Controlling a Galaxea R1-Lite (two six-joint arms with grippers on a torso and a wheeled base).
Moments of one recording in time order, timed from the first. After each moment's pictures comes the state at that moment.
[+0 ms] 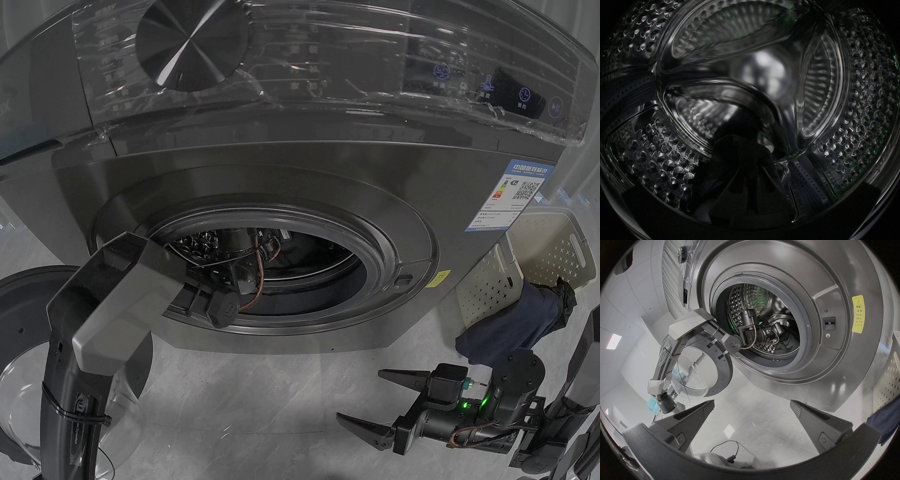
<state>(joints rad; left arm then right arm) -0.48 2.44 -1.58 -0.96 0.30 -0.28 0.84 1.90 -0.13 -1.55 0.05 0.17</state>
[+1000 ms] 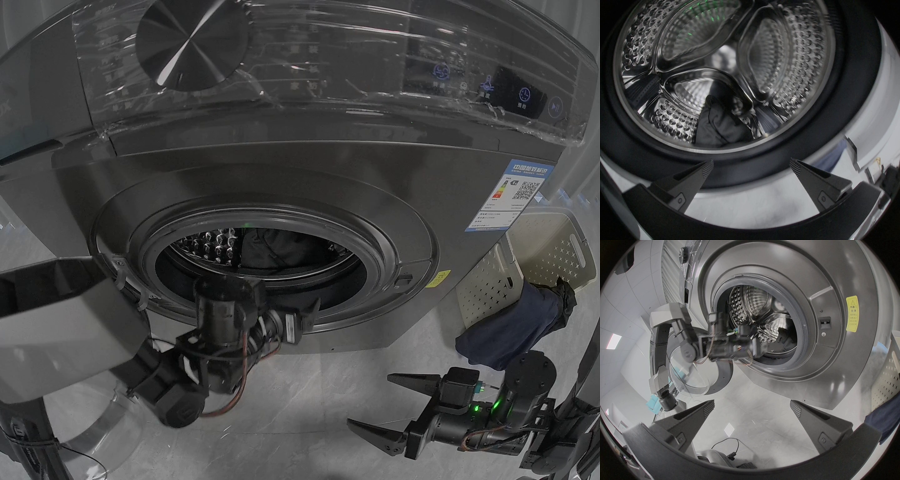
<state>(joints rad) -0.67 2.10 -0.77 -1.13 0.26 -0.17 0.84 1.86 -0.08 -1.54 0.05 0.17</state>
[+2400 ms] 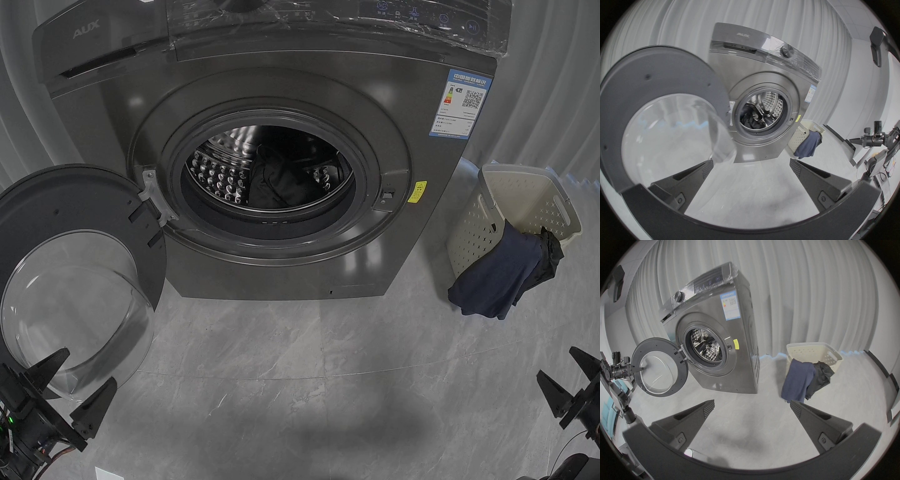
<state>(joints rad) -0.55 0.73 -0.02 -0.66 0.24 -0.10 0.26 0.62 -0.02 -0.49 -0.06 0.06</state>
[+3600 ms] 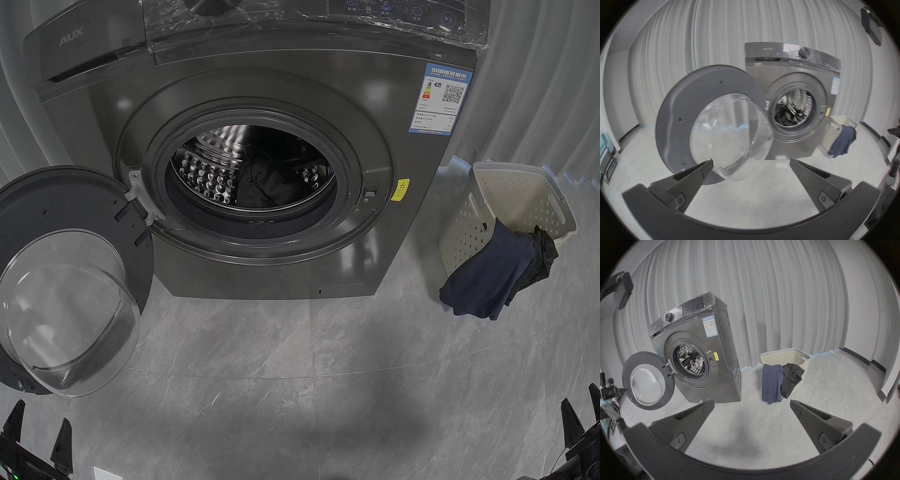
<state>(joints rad) 0.01 0.03 -0.02 -0.02 0.09 -0.01 -0.01 0.01 -0.02 -0.02 0.00 0.16</state>
